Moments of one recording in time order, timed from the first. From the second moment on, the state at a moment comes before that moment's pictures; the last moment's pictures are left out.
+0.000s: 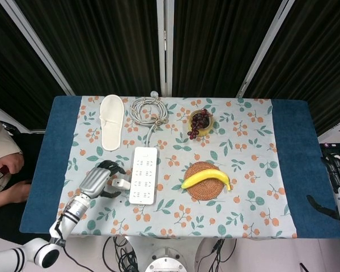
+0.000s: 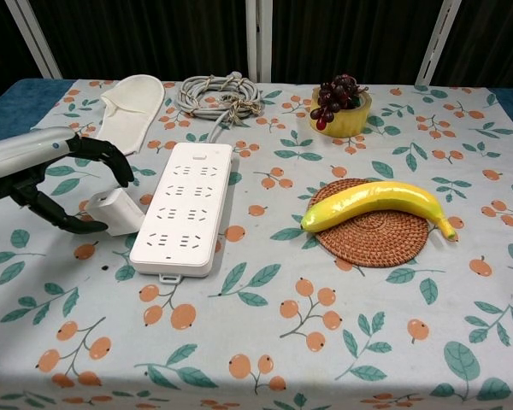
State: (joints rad) left arm -0.52 -1.51 -0.06 -1.47 1.42 1.05 -0.10; right arm 0.03 -1.00 0.06 -1.62 -1.59 1.60 0.21
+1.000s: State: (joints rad) left arm -0.52 -1.60 -0.04 -1.30 1.49 1.10 -0.21; right arm 0.01 -1.01 0.05 -1.62 -1.58 1.60 0.22
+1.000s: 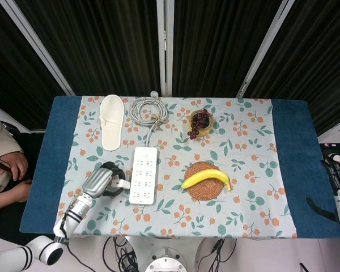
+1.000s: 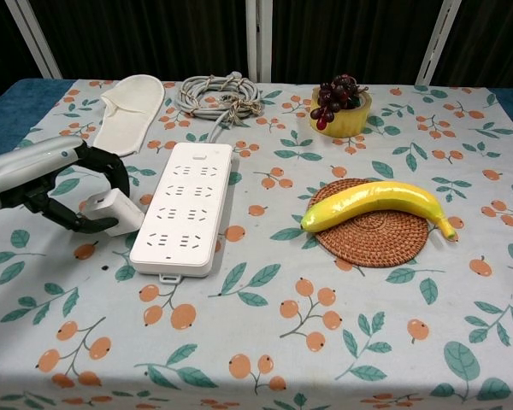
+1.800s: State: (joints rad) left arm -0.74 -1.39 -0.13 -1.48 1.51 0.90 -0.06; right arm 0.01 -1.02 0.05 -1.63 -1.60 1.61 0.21
